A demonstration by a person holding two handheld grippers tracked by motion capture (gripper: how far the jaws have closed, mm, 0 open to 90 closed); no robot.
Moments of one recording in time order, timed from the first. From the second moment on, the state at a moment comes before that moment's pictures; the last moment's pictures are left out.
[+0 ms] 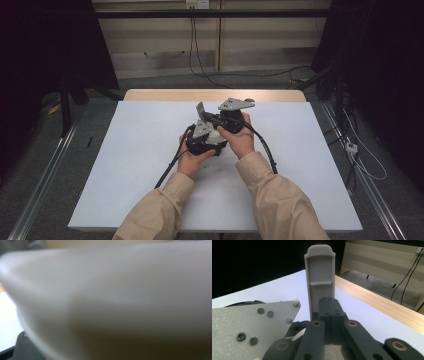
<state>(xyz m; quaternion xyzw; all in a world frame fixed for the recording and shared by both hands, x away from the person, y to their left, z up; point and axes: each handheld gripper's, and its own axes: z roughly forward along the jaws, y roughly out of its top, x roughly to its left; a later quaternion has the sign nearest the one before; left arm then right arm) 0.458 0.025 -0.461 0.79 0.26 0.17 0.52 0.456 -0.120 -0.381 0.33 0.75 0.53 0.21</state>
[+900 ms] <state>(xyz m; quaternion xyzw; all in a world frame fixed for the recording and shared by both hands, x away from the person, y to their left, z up) 0.458 0.025 -0.461 0.79 0.26 0.17 0.52 0.463 -0.117 -0.377 0.33 0.75 0.53 0.21</state>
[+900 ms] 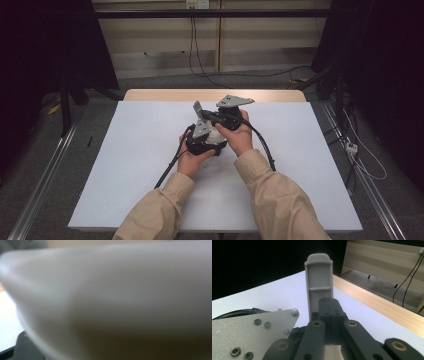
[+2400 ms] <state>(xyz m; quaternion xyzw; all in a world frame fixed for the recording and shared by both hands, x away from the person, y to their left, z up) 0.458 0.026 -0.461 0.79 0.26 0.17 0.52 0.473 -0.109 -0.385 0.34 0.76 0.52 0.17</state>
